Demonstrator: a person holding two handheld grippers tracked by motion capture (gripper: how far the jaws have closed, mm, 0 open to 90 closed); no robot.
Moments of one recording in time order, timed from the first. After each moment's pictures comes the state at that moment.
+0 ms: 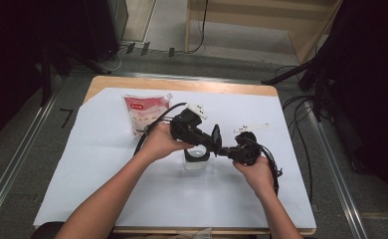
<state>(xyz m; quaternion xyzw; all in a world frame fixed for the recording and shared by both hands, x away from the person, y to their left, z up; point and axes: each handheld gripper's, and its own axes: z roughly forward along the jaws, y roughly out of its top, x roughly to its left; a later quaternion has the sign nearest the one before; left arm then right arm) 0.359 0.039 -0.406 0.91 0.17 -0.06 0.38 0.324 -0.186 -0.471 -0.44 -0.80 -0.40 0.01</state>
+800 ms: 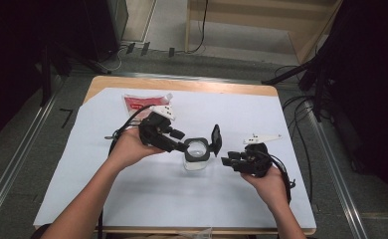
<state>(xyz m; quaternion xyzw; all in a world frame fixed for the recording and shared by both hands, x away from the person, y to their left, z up) 0.335 0.114 -0.396 0.89 0.21 -0.03 0.40 0.283 -0.205 -0.458 -0.41 -0.81 -0.42 -0.03</state>
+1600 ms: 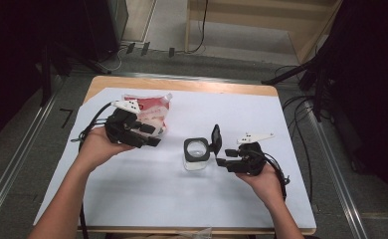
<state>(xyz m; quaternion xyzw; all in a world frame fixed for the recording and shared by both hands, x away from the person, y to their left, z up) 0.330 0.191 -0.384 0.88 0.27 0.00 0.39 0.294 -0.193 -0.465 -0.39 -0.82 -0.41 -0.04</state>
